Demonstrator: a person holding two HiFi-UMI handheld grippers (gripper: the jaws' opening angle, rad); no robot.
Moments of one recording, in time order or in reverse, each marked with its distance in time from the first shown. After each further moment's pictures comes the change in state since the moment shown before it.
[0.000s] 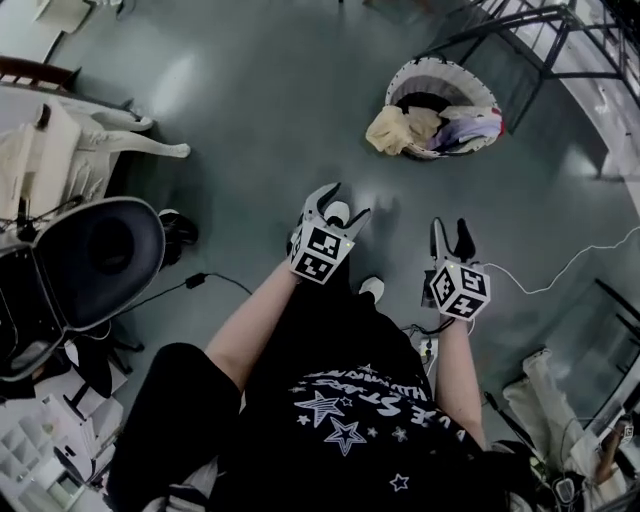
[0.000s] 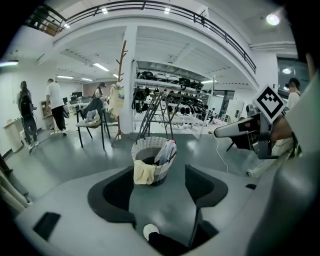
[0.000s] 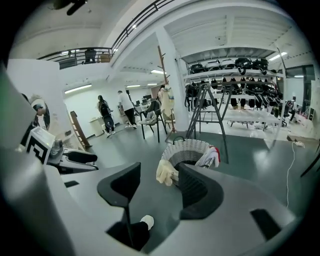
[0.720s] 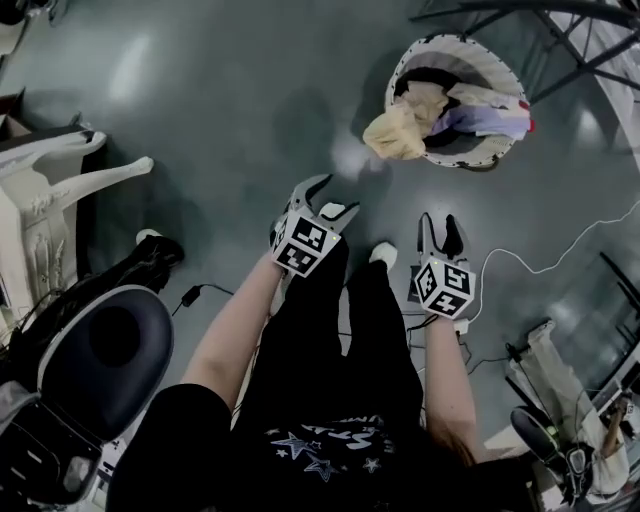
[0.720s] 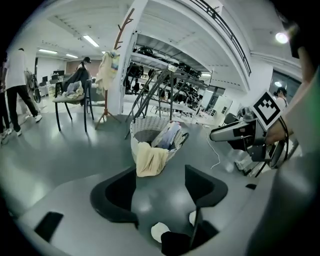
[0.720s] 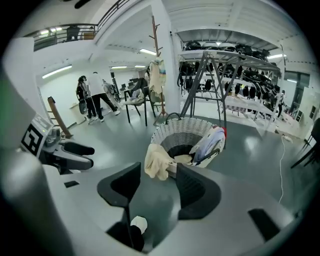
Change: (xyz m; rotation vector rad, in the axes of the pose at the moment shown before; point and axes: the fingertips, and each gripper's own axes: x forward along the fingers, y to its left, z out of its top) left arm 0.141 0.142 -0.087 0.008 0.092 -0.238; right arm 0.186 0.029 -0.078 0.012 0.124 -0.194
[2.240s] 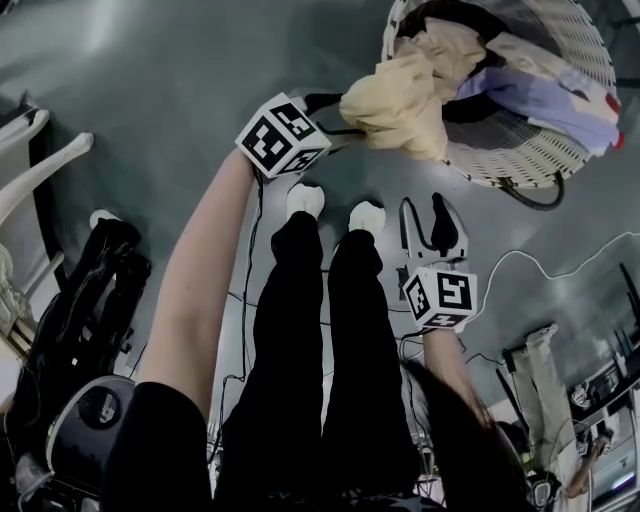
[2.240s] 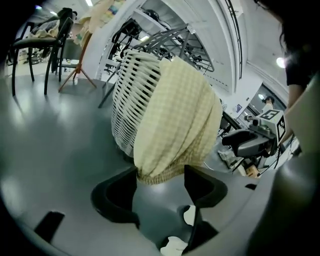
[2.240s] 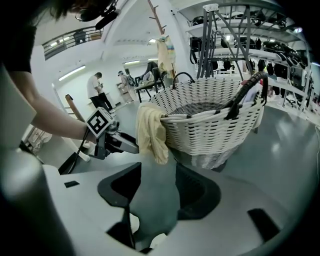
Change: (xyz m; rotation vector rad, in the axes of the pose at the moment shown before) left arm 0.292 0.072 -0.099 -0.047 0.190 -0.330; right arm 0.190 -0.048 -0.130 -0.050 0.075 0.259
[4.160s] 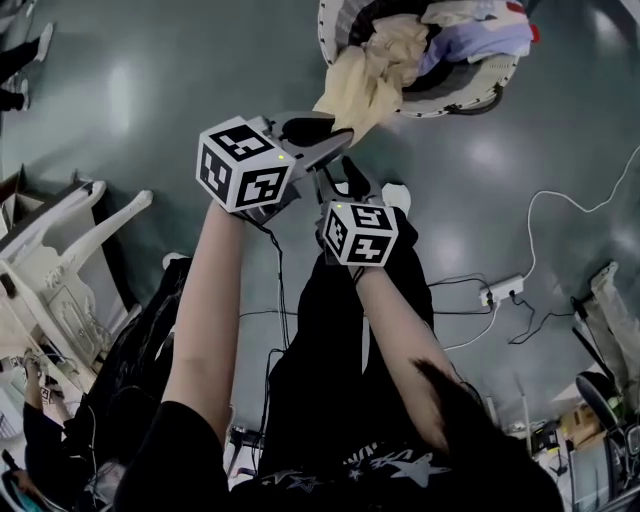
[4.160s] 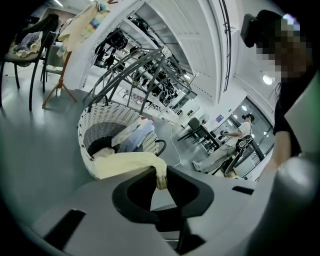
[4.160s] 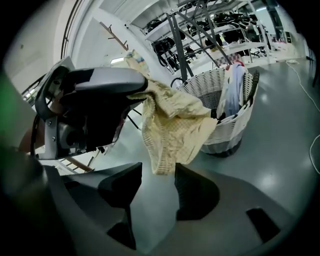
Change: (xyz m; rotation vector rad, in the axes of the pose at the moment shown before) left arm -0.151 -0.171 0.161 -0.006 -0.038 -0.183; right arm -0.020 0.142 0.077 0.505 -0.070 0.022
